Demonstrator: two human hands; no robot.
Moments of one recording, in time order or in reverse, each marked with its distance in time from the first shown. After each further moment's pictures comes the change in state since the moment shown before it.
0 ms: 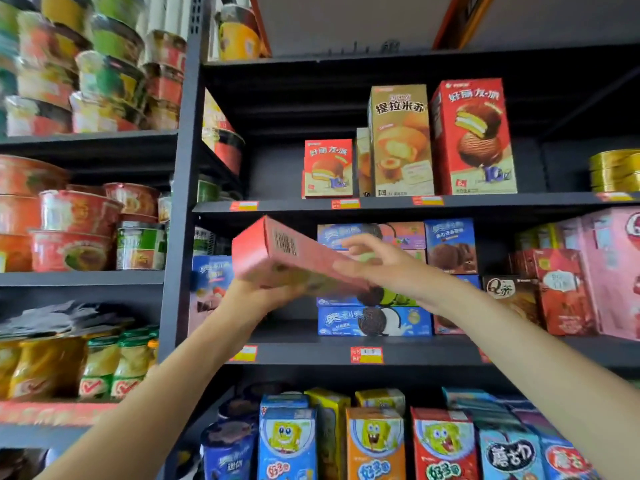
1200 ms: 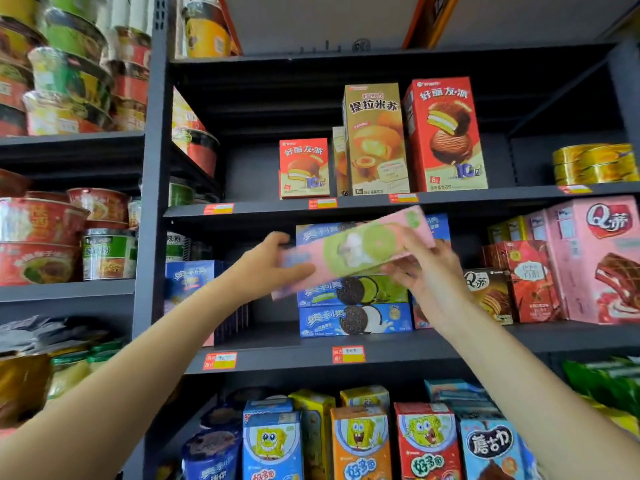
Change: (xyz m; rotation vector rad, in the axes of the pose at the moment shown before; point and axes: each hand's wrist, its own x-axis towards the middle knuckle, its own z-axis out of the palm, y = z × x) left_hand 0.047 0.024 0.022 0.735 -0.161 -0.066; right_hand -0.024 0.034 -0.017 0.955 0.545 -0.086
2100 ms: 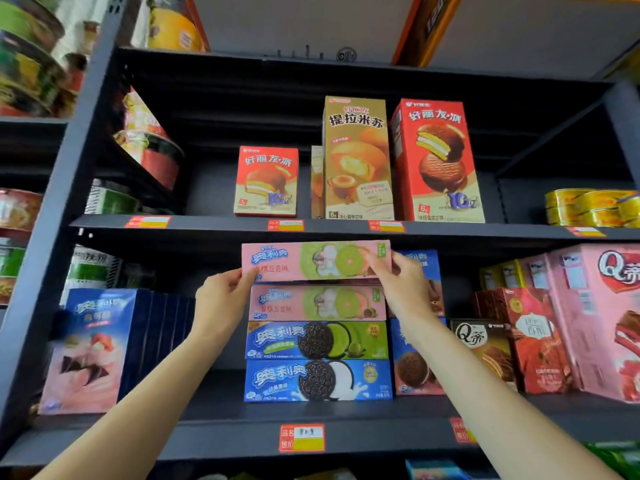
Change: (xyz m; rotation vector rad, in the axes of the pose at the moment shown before) left_hand 0.095 -0.055 0.076 -0.265 0.527 -0.091; right_hand 0.141 0.052 -0.048 -0.796 0.138 -0.280
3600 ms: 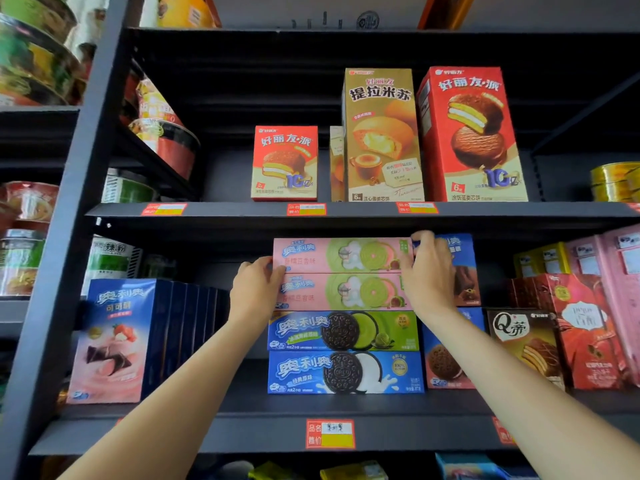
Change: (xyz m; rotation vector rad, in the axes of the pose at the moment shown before) left_hand 0.023 -0.020 0.025 0.226 -0.044 -0.006; right_hand 0.011 0.009 0.015 -0.556 0.148 -0.131
